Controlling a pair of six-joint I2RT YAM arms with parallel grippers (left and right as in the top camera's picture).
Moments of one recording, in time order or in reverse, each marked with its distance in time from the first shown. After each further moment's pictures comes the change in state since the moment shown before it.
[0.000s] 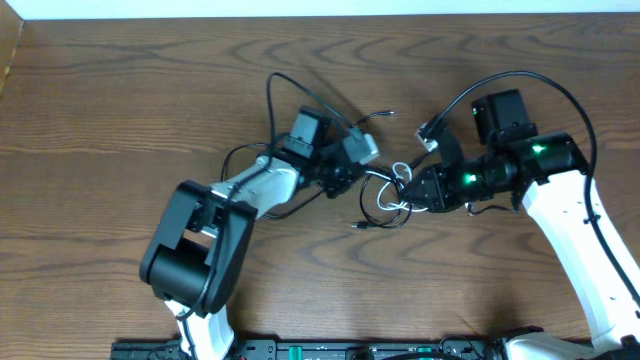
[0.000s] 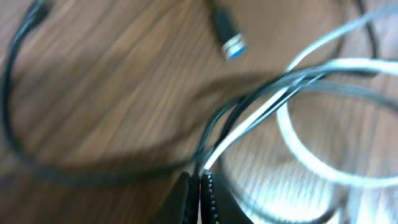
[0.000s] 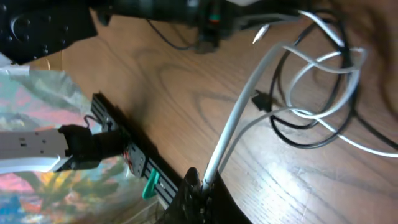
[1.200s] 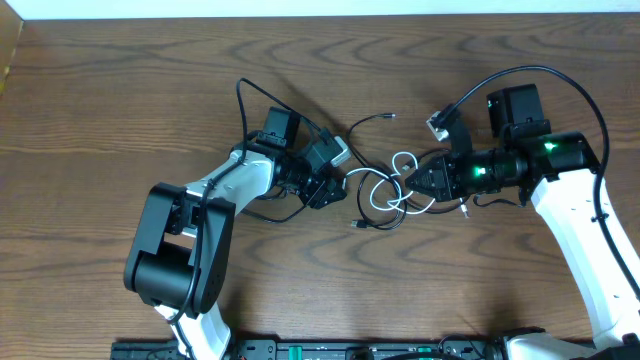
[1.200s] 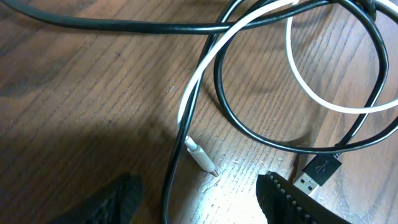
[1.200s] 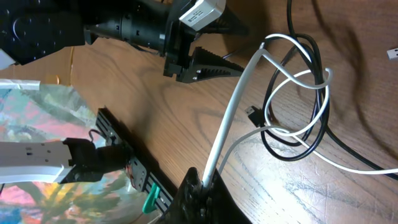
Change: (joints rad) left arm 0.109 -0.033 0.000 -0.272 0.073 -0.010; right arm -0.048 0.000 0.000 0.054 -0.036 -0.001
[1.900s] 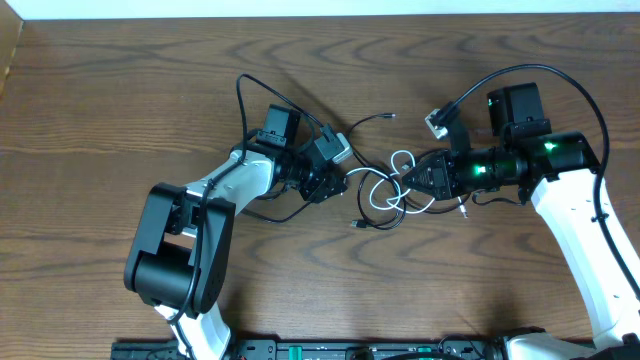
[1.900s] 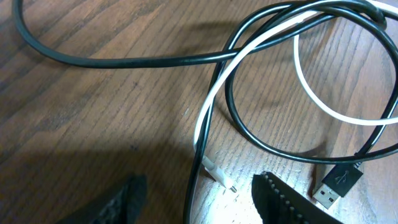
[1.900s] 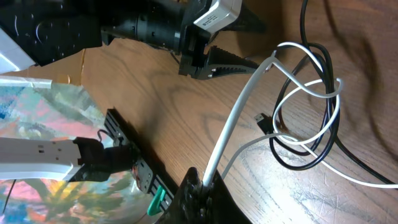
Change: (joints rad) left arm 0.000 0.000 0.000 0.070 -0.008 0.051; right arm 0.000 0.000 0.000 0.024 -0.041 -0.004
